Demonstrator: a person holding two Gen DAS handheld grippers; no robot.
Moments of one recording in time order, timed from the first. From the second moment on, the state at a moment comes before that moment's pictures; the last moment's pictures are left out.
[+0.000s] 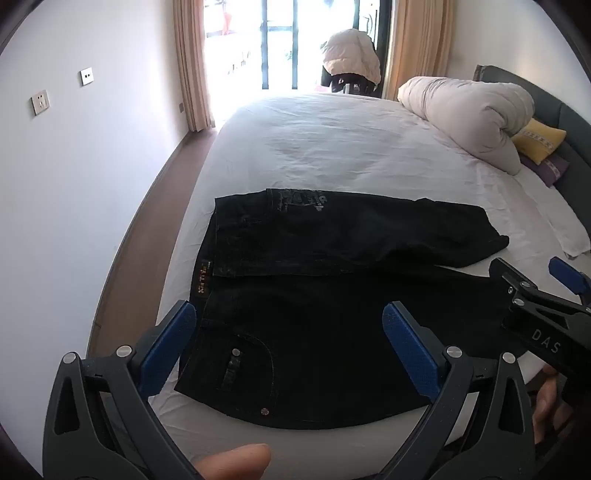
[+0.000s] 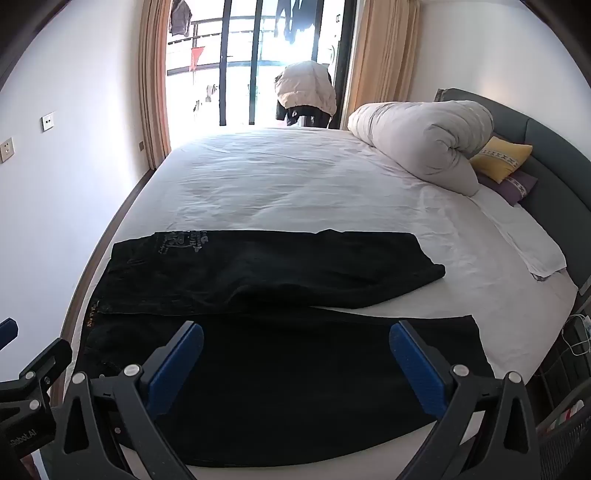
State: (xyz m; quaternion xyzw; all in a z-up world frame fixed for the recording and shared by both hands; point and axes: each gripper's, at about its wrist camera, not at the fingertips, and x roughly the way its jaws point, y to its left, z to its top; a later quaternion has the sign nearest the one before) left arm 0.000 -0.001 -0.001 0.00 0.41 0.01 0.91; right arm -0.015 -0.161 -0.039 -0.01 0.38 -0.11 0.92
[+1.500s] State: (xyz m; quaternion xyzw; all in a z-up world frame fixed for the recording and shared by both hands) left arm 0.004 0.004 -0.018 -0.02 0.43 0.01 0.90; right arm -0.016 -0.172 -0.047 -0.01 0.38 -0.10 0.92
